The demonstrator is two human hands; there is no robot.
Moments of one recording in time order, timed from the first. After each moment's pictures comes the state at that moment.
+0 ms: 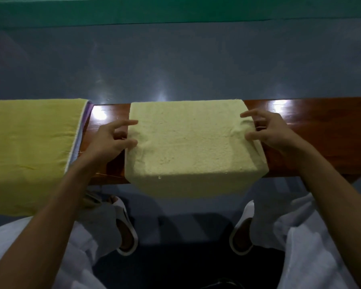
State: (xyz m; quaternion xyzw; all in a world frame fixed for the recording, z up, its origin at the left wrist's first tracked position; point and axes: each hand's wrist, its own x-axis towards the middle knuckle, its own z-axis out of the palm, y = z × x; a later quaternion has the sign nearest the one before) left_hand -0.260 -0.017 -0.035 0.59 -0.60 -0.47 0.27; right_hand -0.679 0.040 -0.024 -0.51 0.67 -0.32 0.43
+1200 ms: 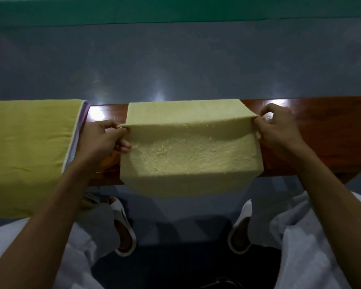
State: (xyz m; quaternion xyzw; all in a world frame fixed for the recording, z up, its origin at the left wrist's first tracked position) left_hand -0.272 -0.004 -0.017 0.63 -0.55 -0.43 0.33; right_hand -0.674 0.044 -0.020 -0.52 0.76 -0.34 0.19
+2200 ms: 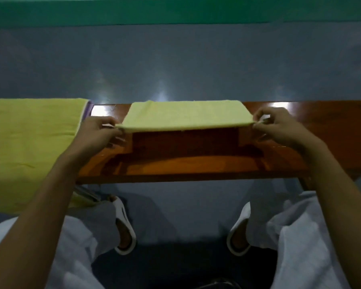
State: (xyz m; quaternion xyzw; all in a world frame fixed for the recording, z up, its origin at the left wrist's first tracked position) left_hand -0.255 -0.016 -0.005 0.63 -0.59 -0.42 0.27; right_hand -0.688 0.041 0.004 -0.57 0.70 -0.26 0.34
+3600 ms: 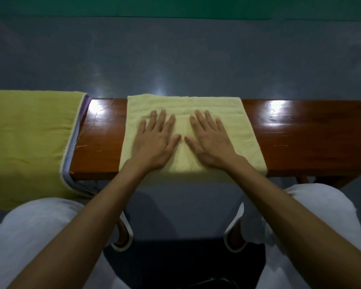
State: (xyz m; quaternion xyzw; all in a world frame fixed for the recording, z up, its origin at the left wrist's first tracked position) left_hand -0.355 -0.011 -0.086 0.54 -0.83 -0.10 0.05; right_hand -0.553 0.022 -0.080 -0.75 0.65 -0.04 0.09
